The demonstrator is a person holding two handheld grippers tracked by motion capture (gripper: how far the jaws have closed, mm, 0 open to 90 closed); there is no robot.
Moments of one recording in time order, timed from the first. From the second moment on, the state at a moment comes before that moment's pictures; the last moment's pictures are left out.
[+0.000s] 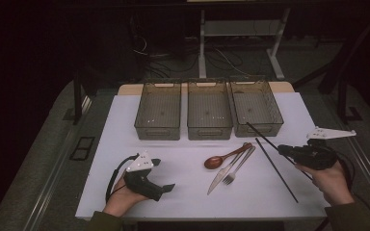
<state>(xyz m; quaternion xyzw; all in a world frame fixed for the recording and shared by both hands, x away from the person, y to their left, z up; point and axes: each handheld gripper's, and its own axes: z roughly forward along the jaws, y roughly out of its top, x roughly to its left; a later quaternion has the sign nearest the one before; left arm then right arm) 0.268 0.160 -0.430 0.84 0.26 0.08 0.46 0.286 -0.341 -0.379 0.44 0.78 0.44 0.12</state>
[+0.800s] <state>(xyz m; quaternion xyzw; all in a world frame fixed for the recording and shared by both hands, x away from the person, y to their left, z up) 0.266 0.162 -0.430 0.84 0.26 0.08 0.47 0.335 -0.271 -0.365 0.38 0.80 0.45 0.11</state>
